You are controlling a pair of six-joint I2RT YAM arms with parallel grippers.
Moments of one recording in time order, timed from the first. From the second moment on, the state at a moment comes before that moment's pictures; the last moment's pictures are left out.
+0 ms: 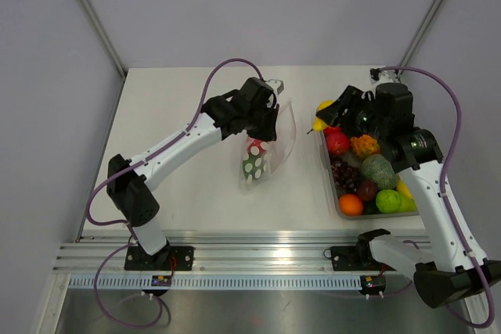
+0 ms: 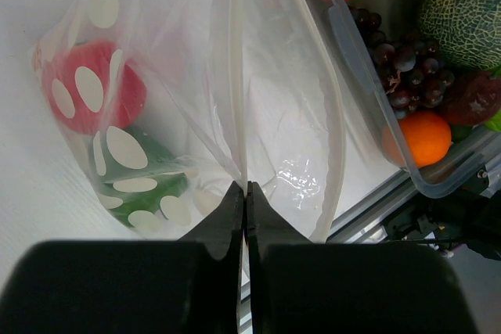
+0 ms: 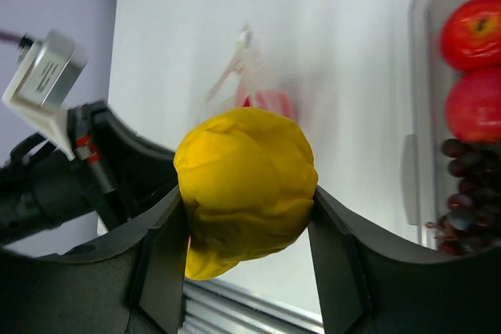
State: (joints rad) left arm -0.80 1.72 1.70 -0.80 0.07 -0.44; right arm 0.21 1.04 1.29 -0.71 -0.18 0.62
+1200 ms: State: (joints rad) left arm -0.72 1.67 1.66 -0.68 0.43 -0.49; right arm 0.53 1.27 1.19 -0.65 0.02 0.63
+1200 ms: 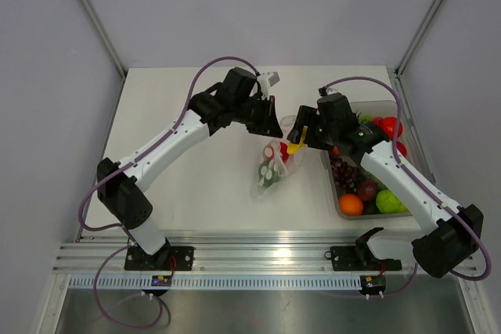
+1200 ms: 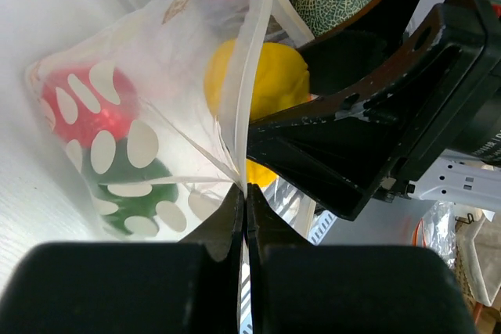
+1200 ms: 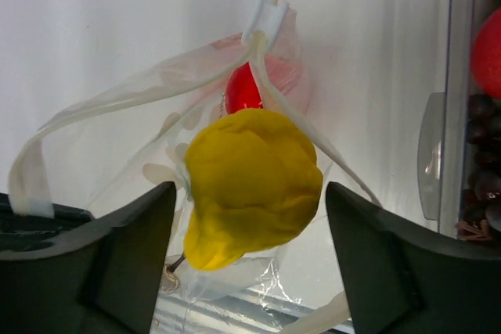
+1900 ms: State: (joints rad) left arm -0.70 1.67 1.66 -0.69 0.40 -0.51; right arm 0.47 1.05 1.27 -0.88 0.26 0.58
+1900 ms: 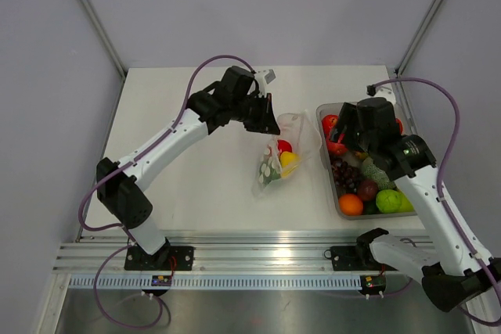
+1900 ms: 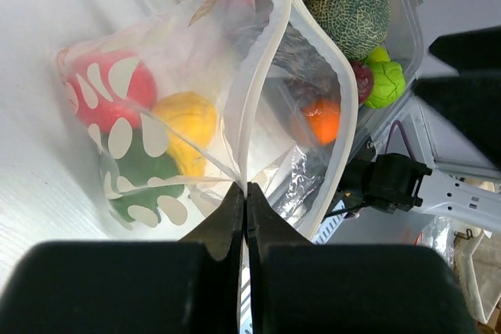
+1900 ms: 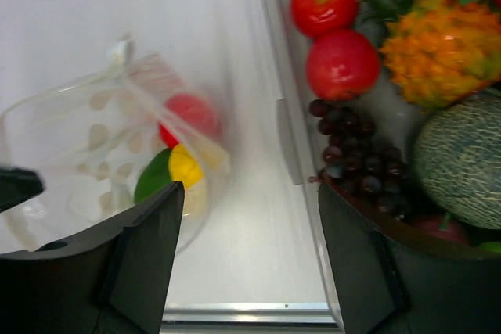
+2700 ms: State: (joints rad) left arm -0.69 1.67 1.64 -0.68 0.39 -0.52; right arm 0.28 1.24 1.07 -0.96 0.14 0.53
